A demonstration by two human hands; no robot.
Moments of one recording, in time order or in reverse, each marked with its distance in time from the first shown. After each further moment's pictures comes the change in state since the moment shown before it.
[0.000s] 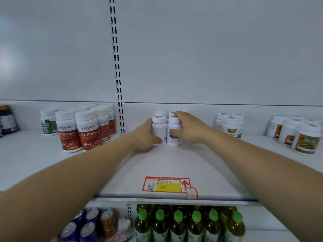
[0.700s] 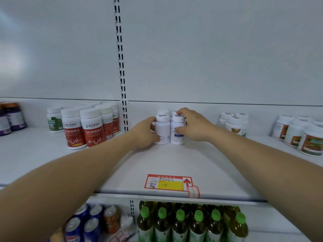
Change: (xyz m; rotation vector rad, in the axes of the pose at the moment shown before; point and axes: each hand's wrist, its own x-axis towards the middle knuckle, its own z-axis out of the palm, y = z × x) left_hand -0.009 -0.001 -0.005 -0.019 0.055 0.035; right_hand 0.003 0.005 -0.001 0.037 0.005 -0.002
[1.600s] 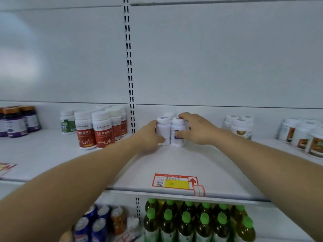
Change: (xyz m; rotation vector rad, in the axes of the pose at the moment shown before) left_hand -0.020 0.009 -0.005 -0.007 0.037 -0.075; right_hand -0.012 -0.014 0.000 -0.060 -0.023 -0.031
